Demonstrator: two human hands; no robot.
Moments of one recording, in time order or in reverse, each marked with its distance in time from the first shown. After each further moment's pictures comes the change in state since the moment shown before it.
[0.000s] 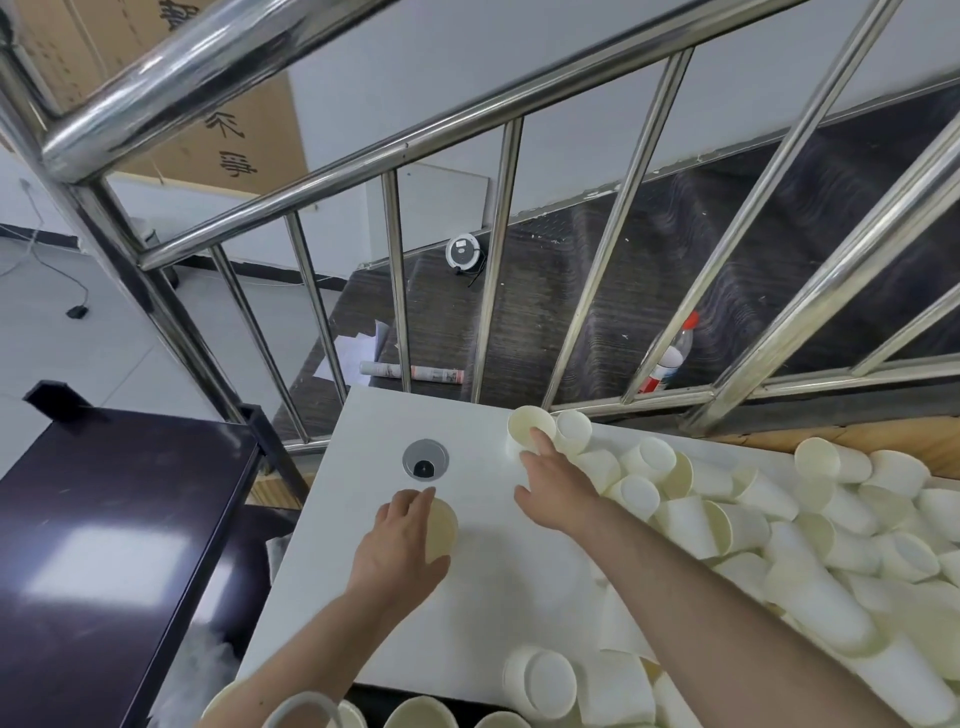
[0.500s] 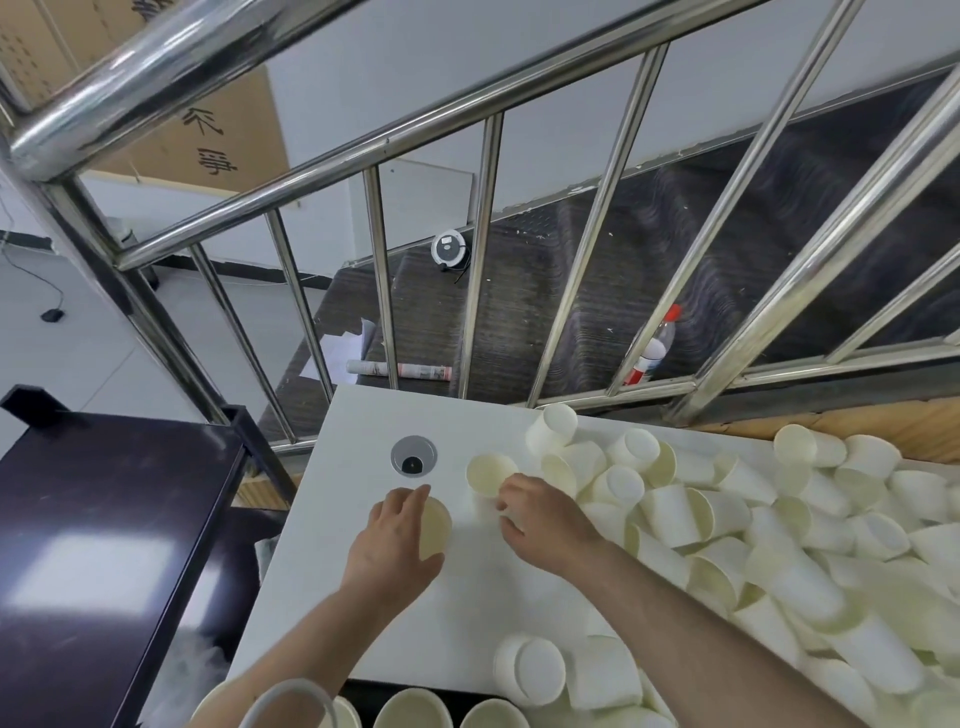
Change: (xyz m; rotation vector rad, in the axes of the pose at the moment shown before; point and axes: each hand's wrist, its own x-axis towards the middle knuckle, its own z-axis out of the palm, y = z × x) left_hand -0.002 0.002 0.003 -0.010 -0.012 0.016; right_hand -0.041 0.004 0.027 0.105 0.174 -0.270
